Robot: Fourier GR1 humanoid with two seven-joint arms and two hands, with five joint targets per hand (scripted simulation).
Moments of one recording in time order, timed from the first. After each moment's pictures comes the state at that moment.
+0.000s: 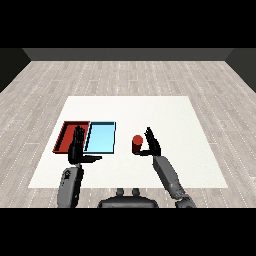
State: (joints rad) left arm -0.03 0.04 0.06 -1.57 0.09 -0.06 -0.42; right arm -0.37 0.00 0.13 -0.88 -0.27 0.01 -0.49
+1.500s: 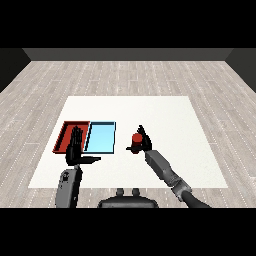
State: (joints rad) left arm -0.01 0.04 0.06 -1.63 0.09 -0.05 -0.41; right arm -0.63 0.00 0.37 -0.52 -0.59 -0.11 -0.61
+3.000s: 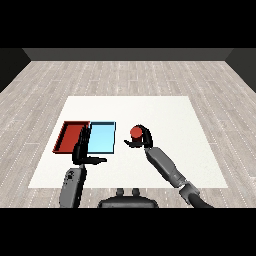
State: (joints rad) left arm -0.02 0.03 -0.01 -1.62 0.06 -0.06 -0.37; right arm -0.57 -0.10 0.50 -0.94 -0.46 -0.46 -0.49
